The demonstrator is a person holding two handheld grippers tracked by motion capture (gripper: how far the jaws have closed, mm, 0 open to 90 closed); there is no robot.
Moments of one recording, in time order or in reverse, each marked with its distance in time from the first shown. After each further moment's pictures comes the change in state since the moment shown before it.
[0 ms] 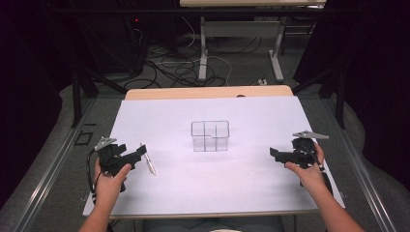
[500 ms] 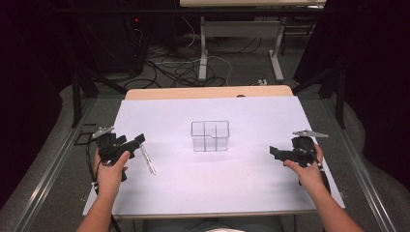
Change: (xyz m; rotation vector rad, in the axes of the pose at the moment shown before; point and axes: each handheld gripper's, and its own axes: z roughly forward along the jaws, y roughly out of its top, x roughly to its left) left arm 0.001 0.030 0.010 -0.016 0.006 -0.065; right arm -0.001 0.002 0.006 0.010 -0.014 0.039
